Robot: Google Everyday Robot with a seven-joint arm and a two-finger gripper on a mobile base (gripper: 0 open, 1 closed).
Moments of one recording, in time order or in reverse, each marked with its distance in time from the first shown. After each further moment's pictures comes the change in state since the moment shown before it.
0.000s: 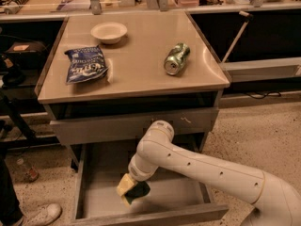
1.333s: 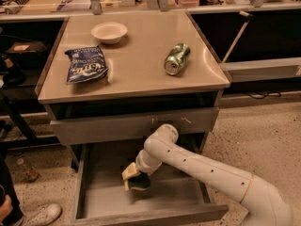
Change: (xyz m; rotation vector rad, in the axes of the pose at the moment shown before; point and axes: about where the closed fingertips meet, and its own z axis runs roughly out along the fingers) arm -0.025 -0.076 0.076 -0.005 -0.043 0.378
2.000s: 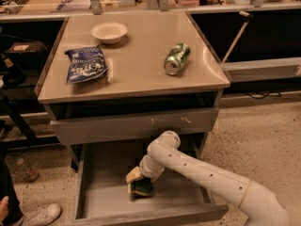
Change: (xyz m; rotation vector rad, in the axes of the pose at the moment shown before) arm 0.015 -0.026 0.036 0.007 0.042 0.154
